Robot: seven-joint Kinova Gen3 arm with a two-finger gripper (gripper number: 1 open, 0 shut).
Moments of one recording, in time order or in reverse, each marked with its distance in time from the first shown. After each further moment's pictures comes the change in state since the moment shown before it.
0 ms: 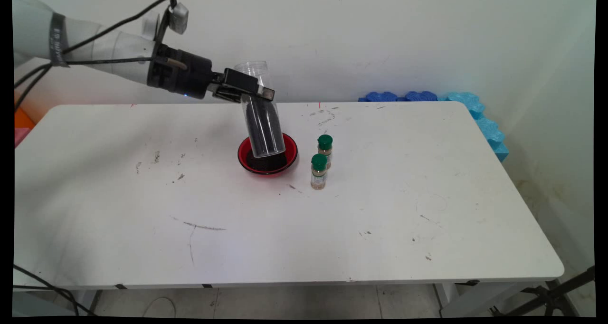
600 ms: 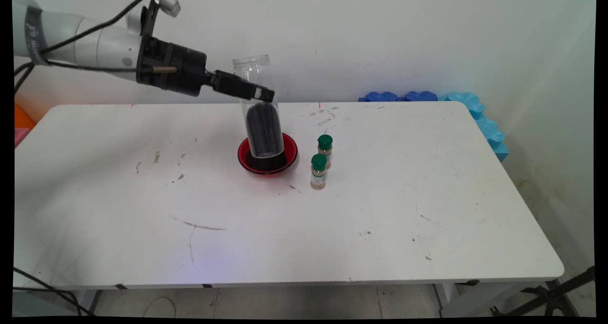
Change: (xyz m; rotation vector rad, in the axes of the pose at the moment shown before) arm -0.010 0.033 -0.009 -0.029 0.013 0.303
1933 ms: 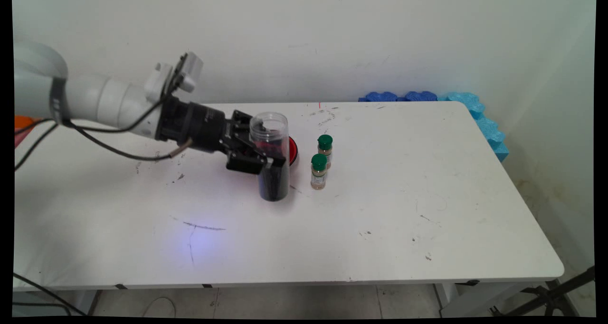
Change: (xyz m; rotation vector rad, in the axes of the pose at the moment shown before) arm -0.075 0.028 0.049 -0.017 -0.065 0.391
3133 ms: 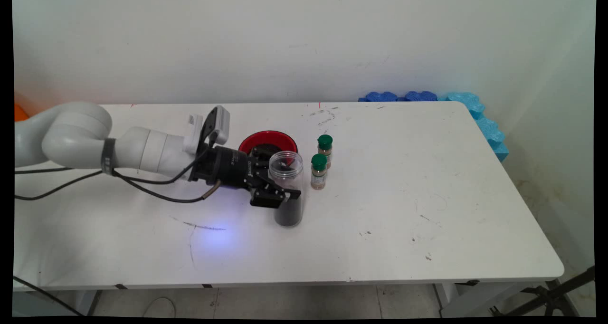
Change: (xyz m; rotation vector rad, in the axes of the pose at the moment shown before) arm -0.070 0.004 0.063 0.016 -0.001 0.002
